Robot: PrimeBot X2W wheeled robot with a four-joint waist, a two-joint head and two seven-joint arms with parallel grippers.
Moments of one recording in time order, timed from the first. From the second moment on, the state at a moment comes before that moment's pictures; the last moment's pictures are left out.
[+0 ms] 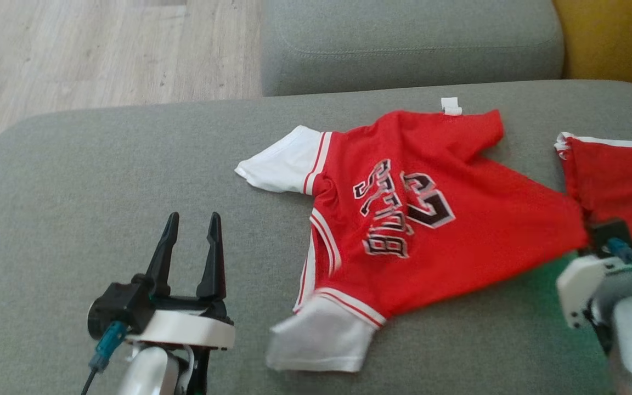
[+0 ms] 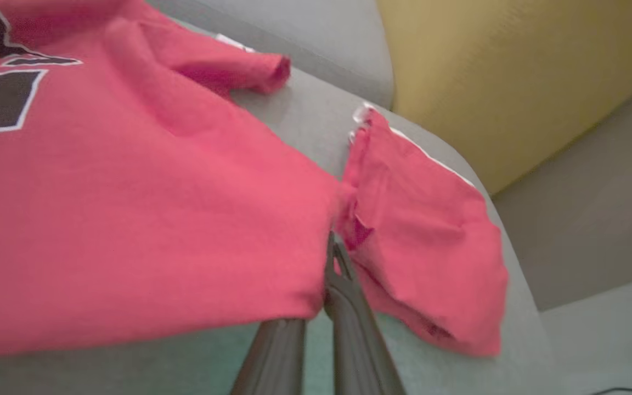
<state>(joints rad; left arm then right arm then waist) -0.13 0.05 -0.22 0.28 -0.31 -0.08 -0.25 -0.32 -0.19 -0.17 0.70 -0.39 0.13 0.03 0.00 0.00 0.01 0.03</state>
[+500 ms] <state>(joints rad) -0.11 0.05 -0.19 0.27 -0.31 -0.08 -0.25 -0.25 -0.06 -0.22 0.49 -0.32 0.13 -0.09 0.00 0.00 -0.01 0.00</state>
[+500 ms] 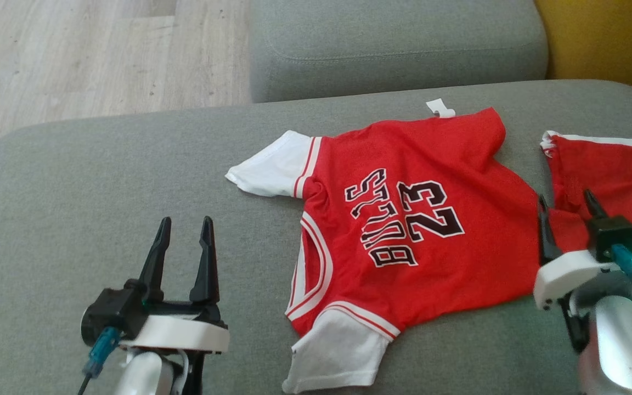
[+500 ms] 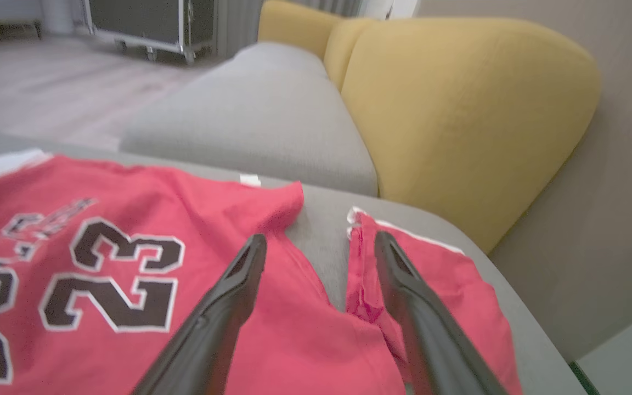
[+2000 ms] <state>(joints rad) -0.75 0.04 -0.56 0.91 -0.44 -0.07 0.05 -0.30 -0.05 0.06 0.32 0.24 0.13 -0.25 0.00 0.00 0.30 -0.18</state>
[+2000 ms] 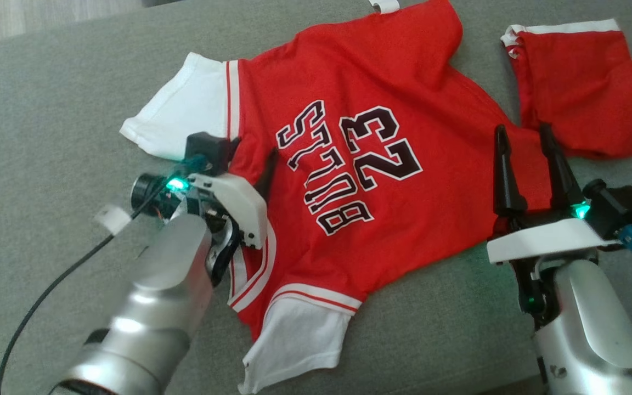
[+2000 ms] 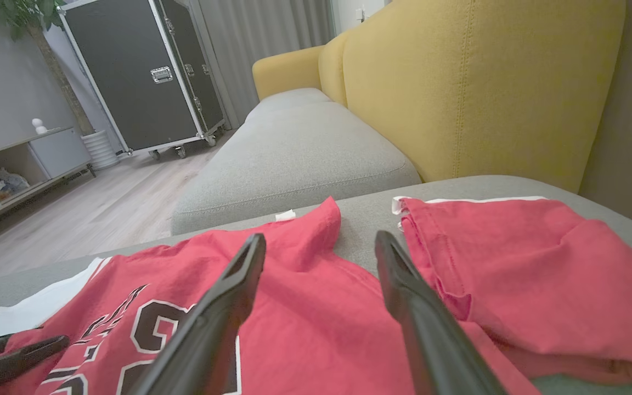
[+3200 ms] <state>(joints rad) -1.15 0.33 -0.69 1.12 -0.25 -0.07 -0.09 -0.37 -0.05 0.15 0.33 0.26 0.13 -0.25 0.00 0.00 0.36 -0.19</state>
